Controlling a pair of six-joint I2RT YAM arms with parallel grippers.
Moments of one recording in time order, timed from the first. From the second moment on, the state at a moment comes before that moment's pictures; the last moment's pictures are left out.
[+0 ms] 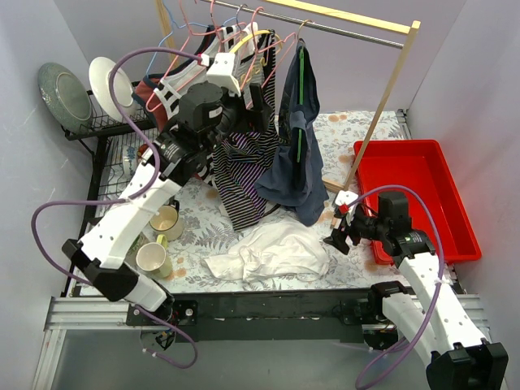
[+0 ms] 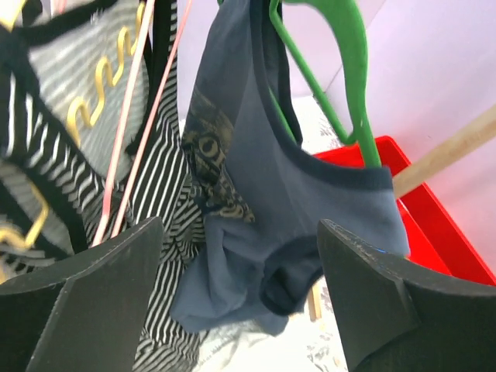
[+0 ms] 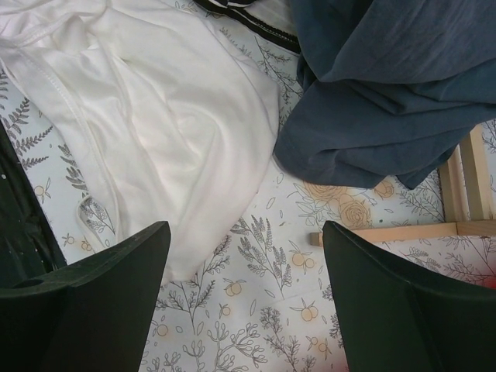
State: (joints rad) left arm -0.71 1.47 1.82 -0.50 -0.24 -0.33; right arm 0.20 0.74 0.57 -0.55 -0.74 -0.63
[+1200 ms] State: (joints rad) left arm -0.57 1.75 2.05 -0.58 -0.20 -0.14; right arm 0.16 0.72 0.57 -0.55 -0.73 -0.62
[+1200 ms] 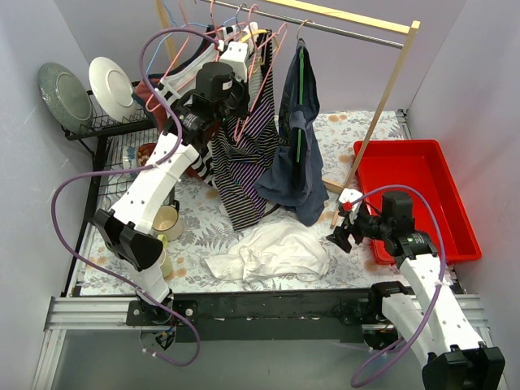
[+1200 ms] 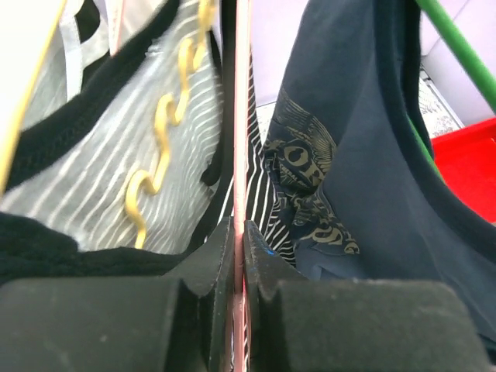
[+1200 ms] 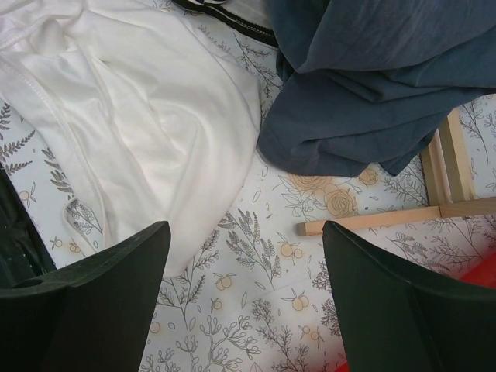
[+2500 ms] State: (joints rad) left arm -0.57 1.40 1.49 -0.04 -0.06 -0.15; right arm 0.13 0.72 0.57 -0.55 -0.75 -0.62
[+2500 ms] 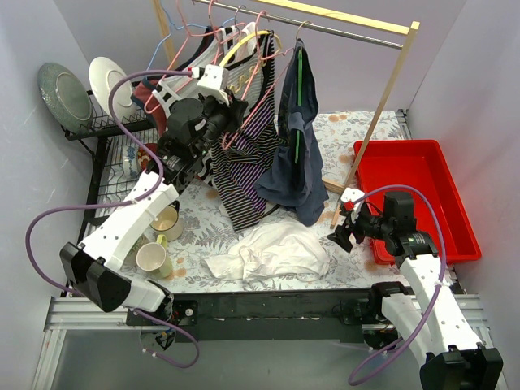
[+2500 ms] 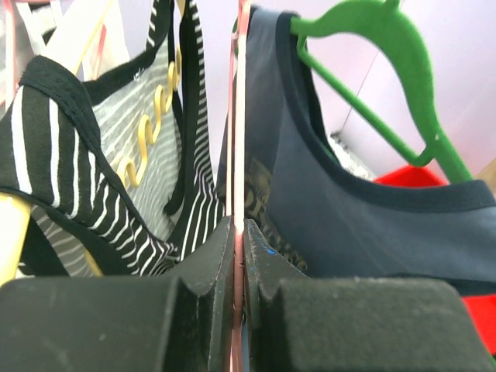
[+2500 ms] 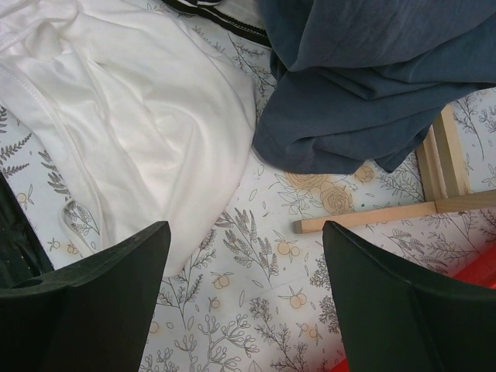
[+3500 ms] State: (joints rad) left arm -0.57 1.16 1.16 0.27 -0.03 -0.14; right arm 0.12 0.72 0.57 -0.55 -0.75 -0.62
